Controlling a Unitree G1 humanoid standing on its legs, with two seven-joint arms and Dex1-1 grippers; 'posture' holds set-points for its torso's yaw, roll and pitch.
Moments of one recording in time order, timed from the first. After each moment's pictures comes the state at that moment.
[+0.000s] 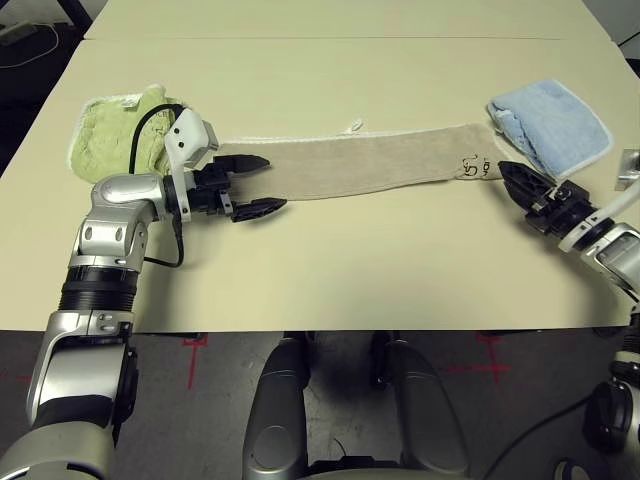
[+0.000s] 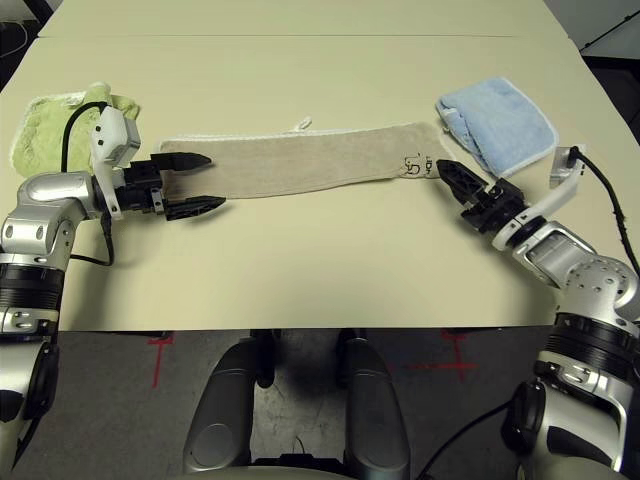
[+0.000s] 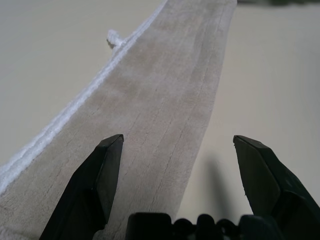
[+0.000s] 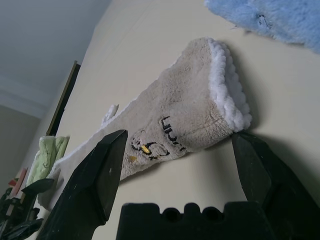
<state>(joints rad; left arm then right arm) -0.72 0.68 0.02 0.37 -0.27 0.19 -1.24 -0.54 -0.45 -0.59 0.27 0.91 0.89 0.46</state>
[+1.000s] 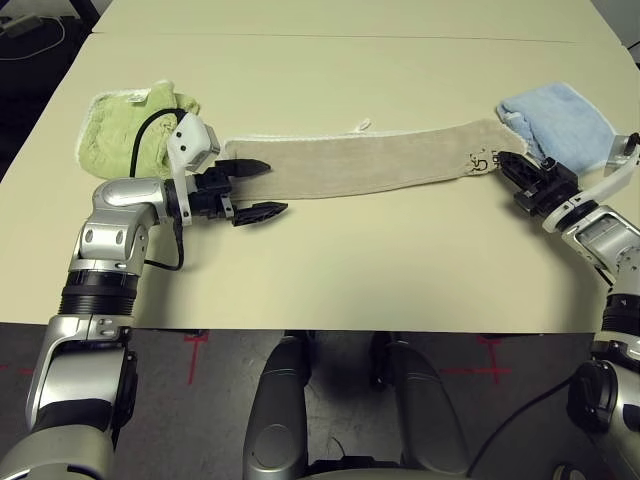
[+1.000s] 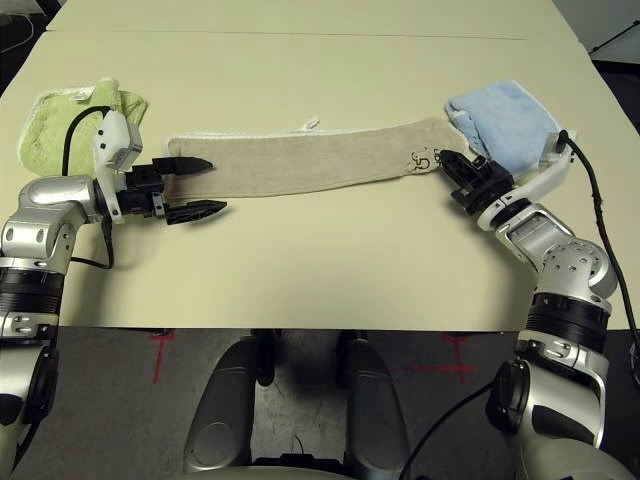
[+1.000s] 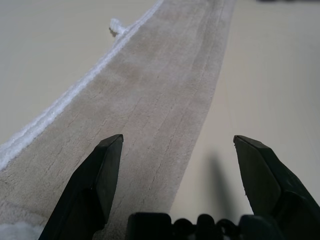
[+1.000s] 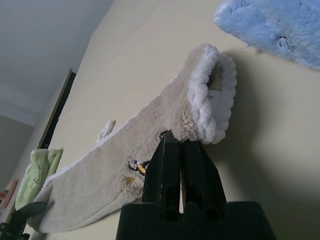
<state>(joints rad) -0.69 0.68 0.02 0.33 -0.27 0.22 -1.24 -0.55 -0.46 -0.57 0.28 0.93 0.84 0.41</state>
